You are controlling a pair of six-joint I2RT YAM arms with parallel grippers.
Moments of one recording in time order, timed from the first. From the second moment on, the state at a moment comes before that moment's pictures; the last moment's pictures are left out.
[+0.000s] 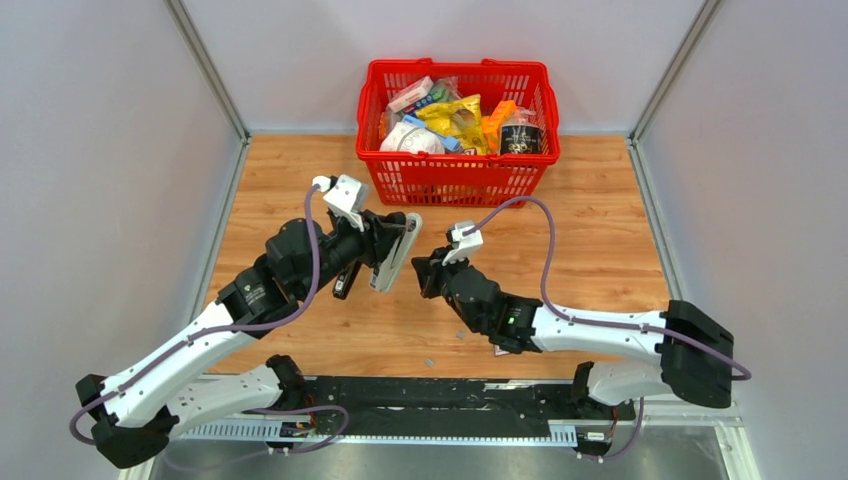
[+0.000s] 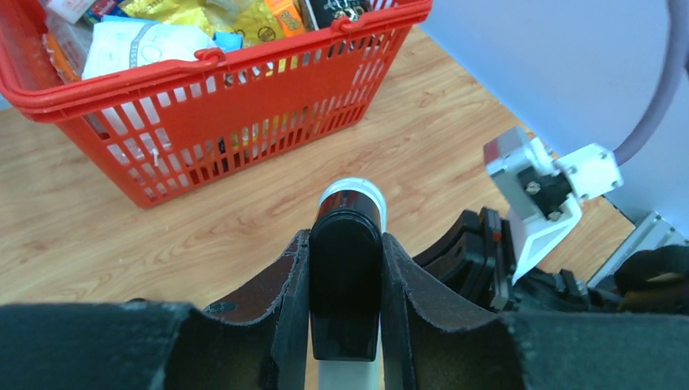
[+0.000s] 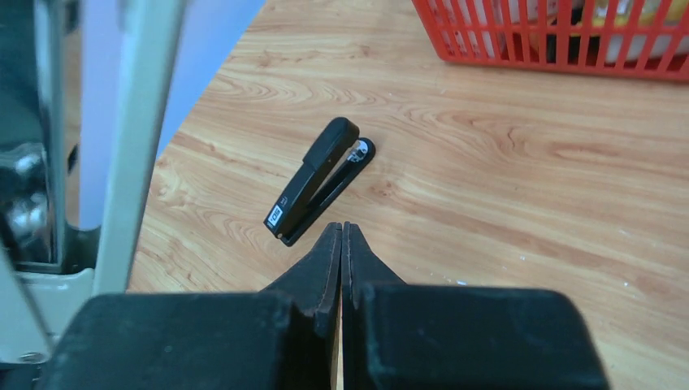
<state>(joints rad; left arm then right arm) -0.90 0.85 1.01 -0.27 -0.21 -0.24 1.20 1.30 0.72 0.38 0.61 0.57</state>
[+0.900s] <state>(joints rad) -0.90 0.85 0.98 -0.35 -0.11 -0.26 1.18 1.00 0.73 0.10 0.62 0.32</state>
